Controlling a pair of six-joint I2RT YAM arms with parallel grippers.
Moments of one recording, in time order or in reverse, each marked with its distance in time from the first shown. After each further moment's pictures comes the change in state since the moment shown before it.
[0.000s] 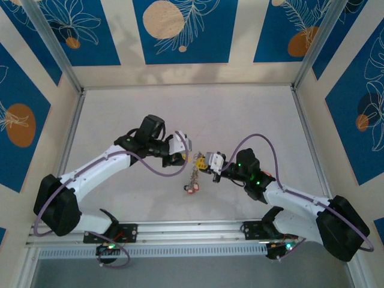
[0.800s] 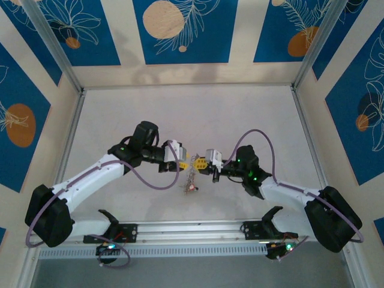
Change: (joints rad) left arm 0.004 -0.102 -0.121 0.104 0.085 0.094; right arm -0.050 0.111 0.013 0.133 -0.217 0.129
